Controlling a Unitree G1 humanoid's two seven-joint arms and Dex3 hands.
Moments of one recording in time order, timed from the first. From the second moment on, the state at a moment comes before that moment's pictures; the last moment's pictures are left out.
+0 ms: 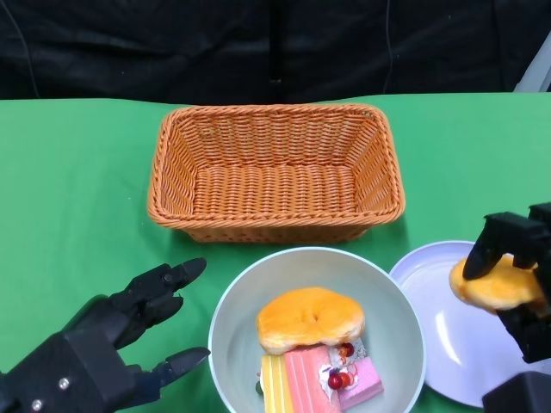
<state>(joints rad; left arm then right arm) 0.26 0.39 -0.07 -0.52 0.07 0.27 -0.30 0.08 -0.29 -0.05 -0.12 -0.77 -0.41 -0.21</state>
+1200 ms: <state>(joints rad) 0.28 0.35 -0.07 -0.53 0.11 0.23 -0.30 0.11 -0.35 0.11 -0.43 -0.65 -0.06 0.19</state>
